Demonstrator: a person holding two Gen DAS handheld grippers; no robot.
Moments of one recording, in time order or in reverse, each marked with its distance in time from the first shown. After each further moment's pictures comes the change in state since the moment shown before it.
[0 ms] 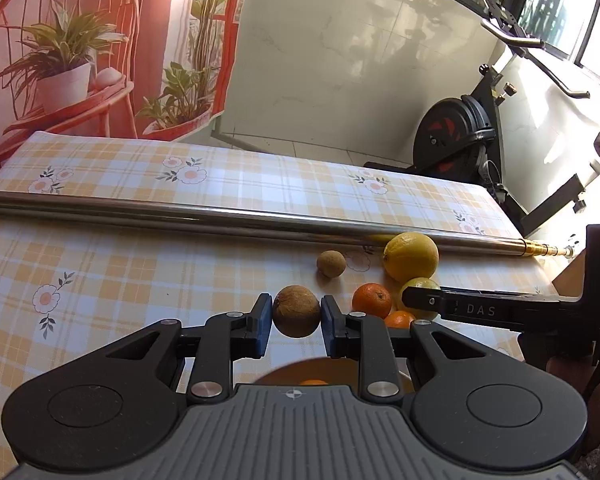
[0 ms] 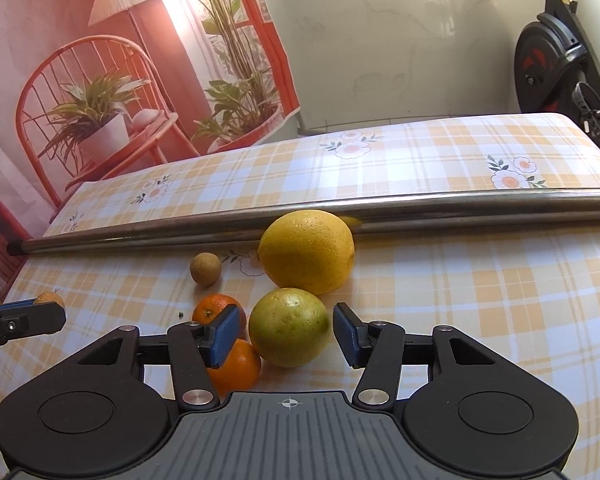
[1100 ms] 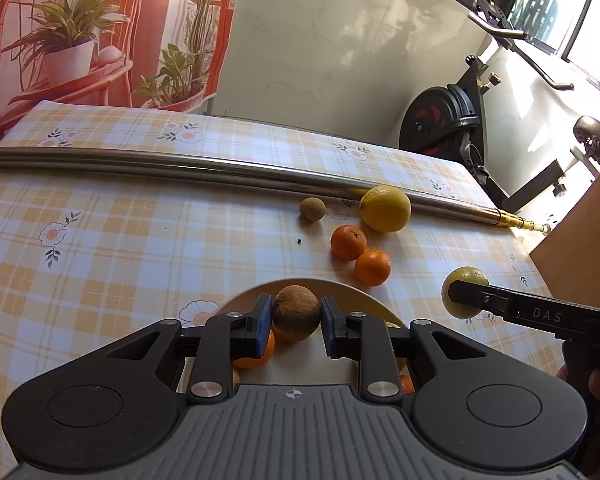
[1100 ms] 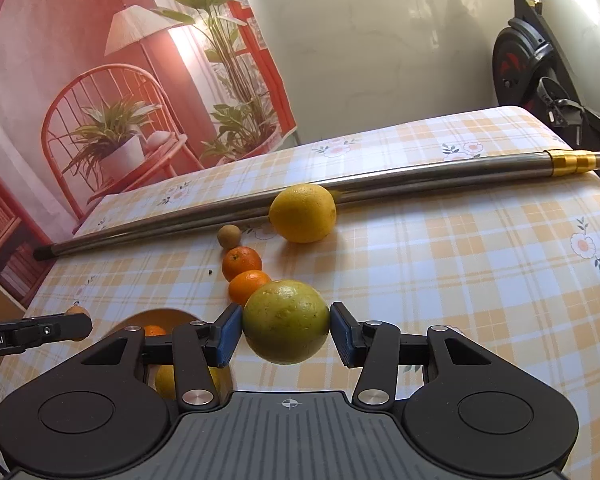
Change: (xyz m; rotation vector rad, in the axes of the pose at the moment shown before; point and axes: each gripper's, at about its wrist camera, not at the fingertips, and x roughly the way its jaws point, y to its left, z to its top) left arm -0.030 0.001 -0.043 -0.019 0.039 -0.054; right arm -0.089 0.000 -0.056 0.043 -0.083 0.013
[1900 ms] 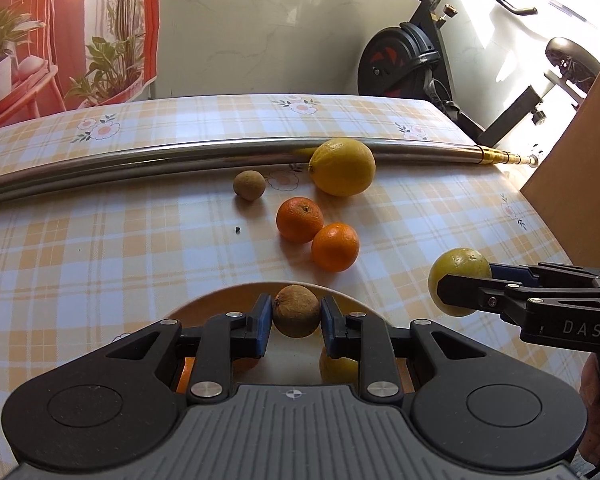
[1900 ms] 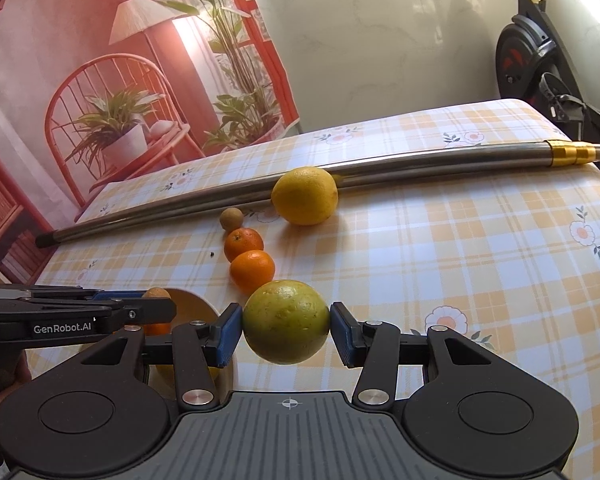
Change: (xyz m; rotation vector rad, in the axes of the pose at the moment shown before) left arm 0.066 -0.034 0.007 0.199 0.121 -0.060; right arm -0.003 0.000 -0.011 -0.011 0.022 0.004
